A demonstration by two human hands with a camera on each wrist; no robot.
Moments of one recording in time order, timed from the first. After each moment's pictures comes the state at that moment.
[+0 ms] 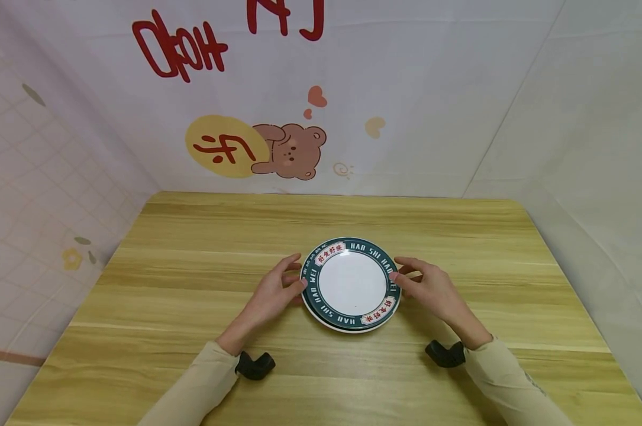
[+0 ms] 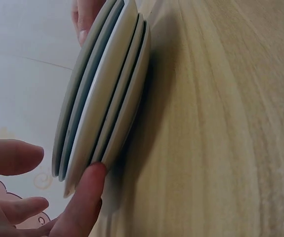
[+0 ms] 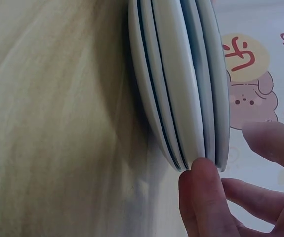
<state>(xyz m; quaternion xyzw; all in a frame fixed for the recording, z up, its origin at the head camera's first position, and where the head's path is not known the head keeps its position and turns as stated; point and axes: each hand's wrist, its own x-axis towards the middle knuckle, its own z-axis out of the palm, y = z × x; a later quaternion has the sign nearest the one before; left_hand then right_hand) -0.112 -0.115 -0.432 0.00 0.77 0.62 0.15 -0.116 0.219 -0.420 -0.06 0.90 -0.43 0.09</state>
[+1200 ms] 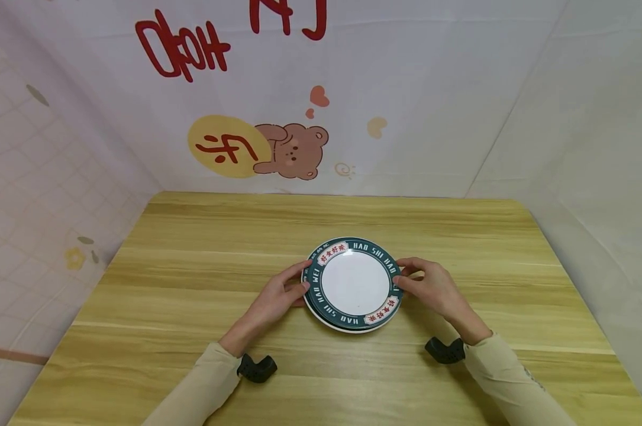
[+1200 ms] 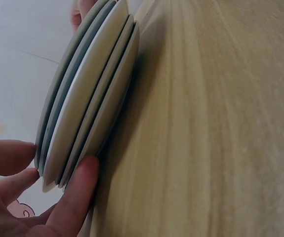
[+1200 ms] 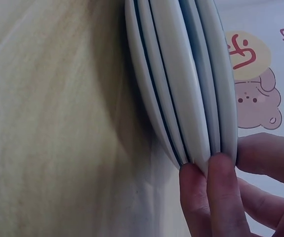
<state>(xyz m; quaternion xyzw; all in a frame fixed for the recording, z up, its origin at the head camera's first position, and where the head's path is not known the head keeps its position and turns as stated) -0.109 -0.121 -0.446 0.04 0.74 0.65 0.18 -0.121 0.217 -0.424 -0.05 0.89 -0.45 0.10</state>
